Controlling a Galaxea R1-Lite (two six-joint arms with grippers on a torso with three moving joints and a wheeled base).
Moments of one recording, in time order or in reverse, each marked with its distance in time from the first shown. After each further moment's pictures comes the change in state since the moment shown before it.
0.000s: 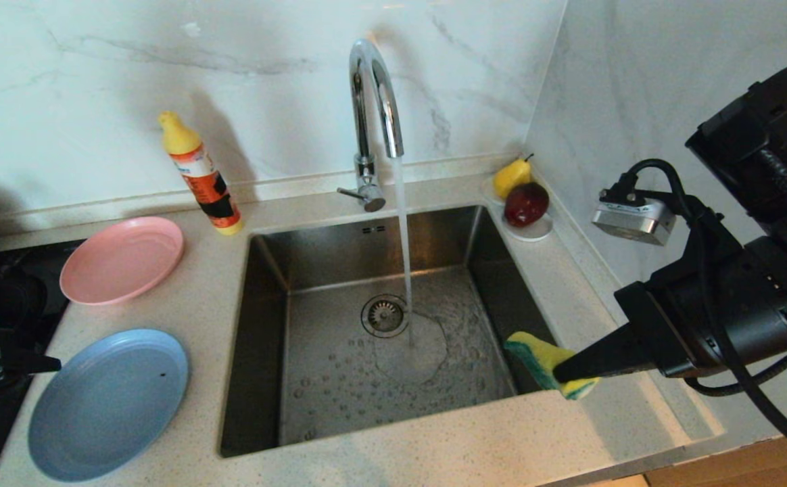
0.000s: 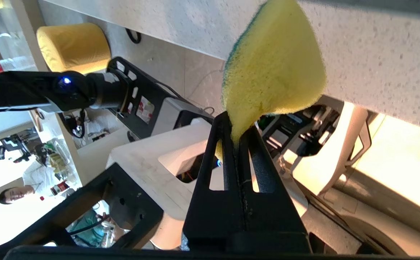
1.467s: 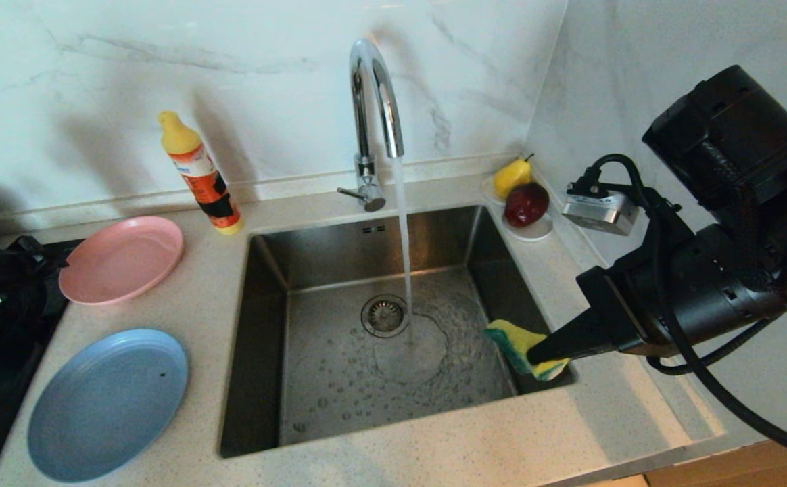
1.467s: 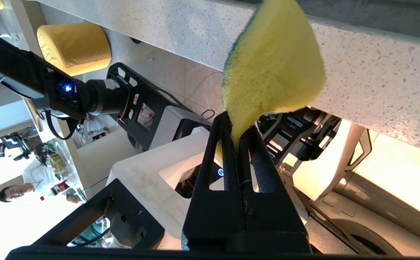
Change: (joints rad) left arm -0.001 0.618 -0.672 -0.321 0.068 -0.504; right arm 0.000 0.076 -0.080 -0.002 0.010 -0.009
